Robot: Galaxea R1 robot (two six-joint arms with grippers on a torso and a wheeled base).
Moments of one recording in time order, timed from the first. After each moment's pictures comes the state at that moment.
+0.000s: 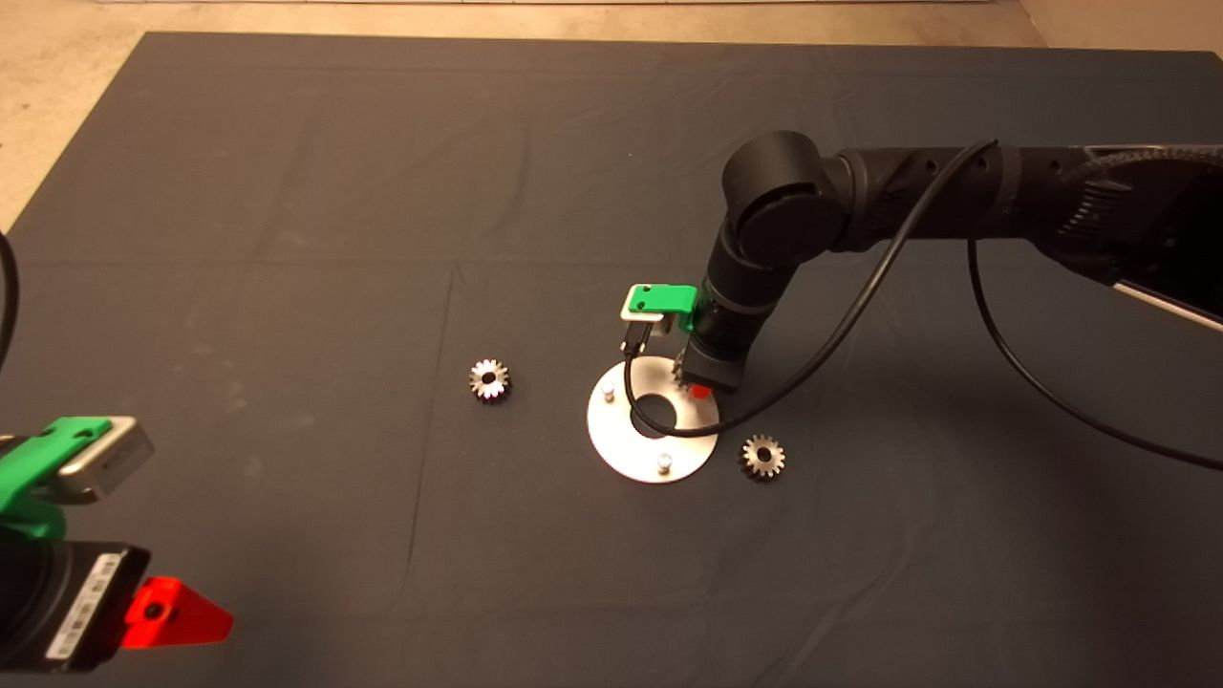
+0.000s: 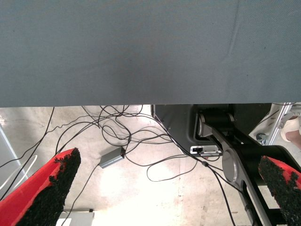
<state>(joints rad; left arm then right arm) -0.66 1.74 -0.33 -0.04 1.53 -1.40 0.34 2.81 -1.26 -0.25 -1.53 0.36</state>
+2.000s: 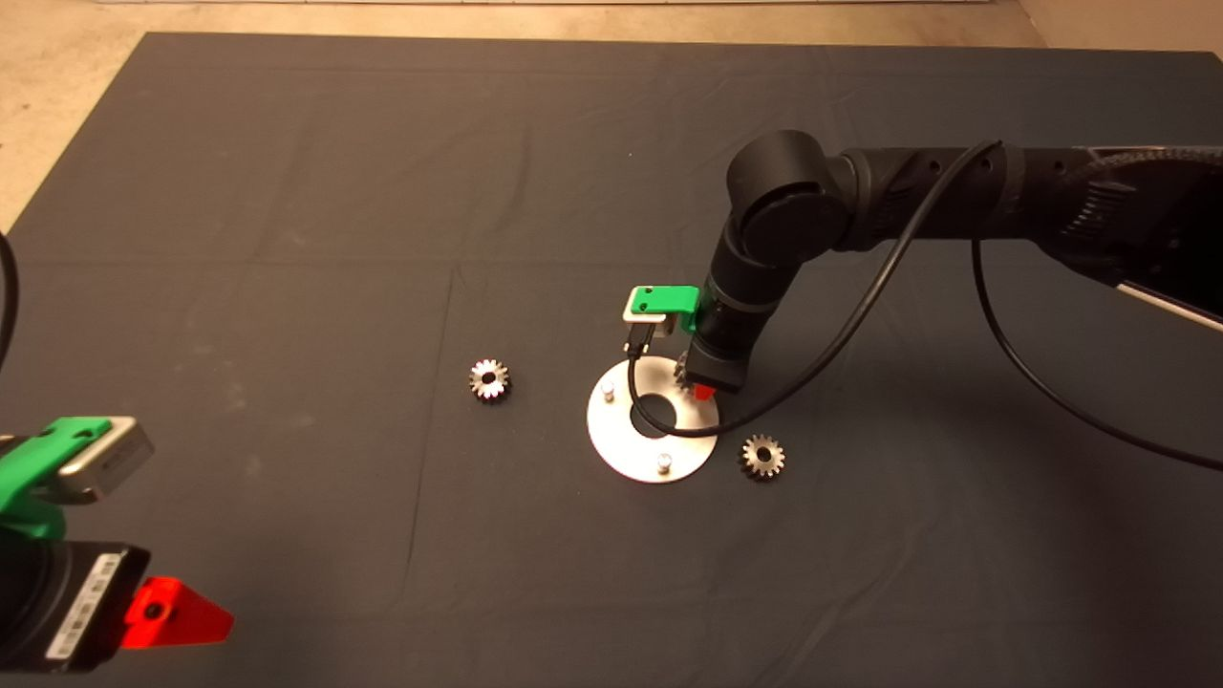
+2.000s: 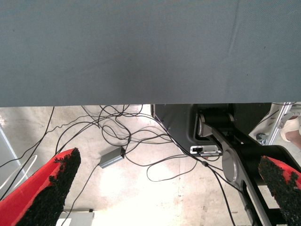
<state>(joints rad) -0.66 1.74 -0.33 -0.04 1.53 -1.40 0.34 2.80 -1.27 -0.28 -1.53 0.33</state>
